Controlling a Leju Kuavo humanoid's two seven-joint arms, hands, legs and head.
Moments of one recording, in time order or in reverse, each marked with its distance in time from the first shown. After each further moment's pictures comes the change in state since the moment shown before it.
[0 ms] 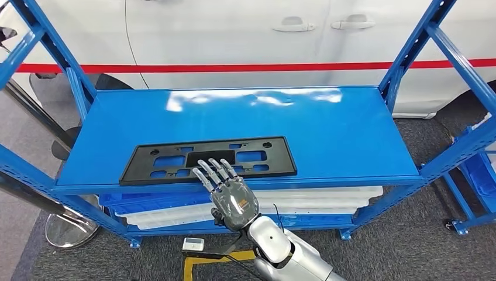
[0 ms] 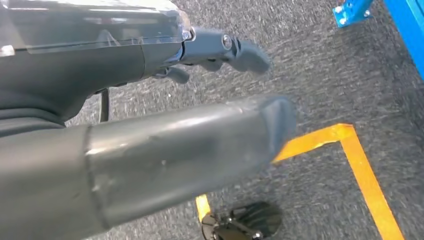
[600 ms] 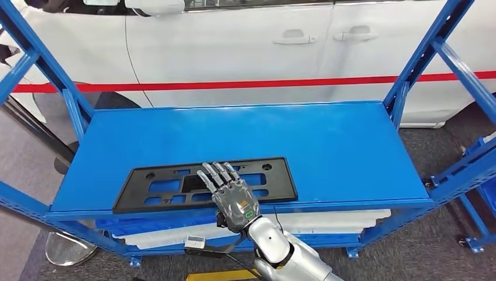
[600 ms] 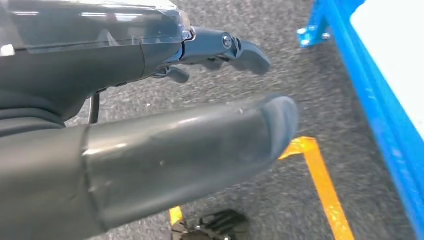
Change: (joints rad) left arm -0.020 -0.003 -0.002 0.009 0.009 0.018 0.017; right arm -0.011 0.015 -0.007 0.064 0.004 0.019 0.020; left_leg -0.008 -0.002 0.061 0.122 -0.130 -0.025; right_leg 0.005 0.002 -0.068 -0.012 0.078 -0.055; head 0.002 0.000
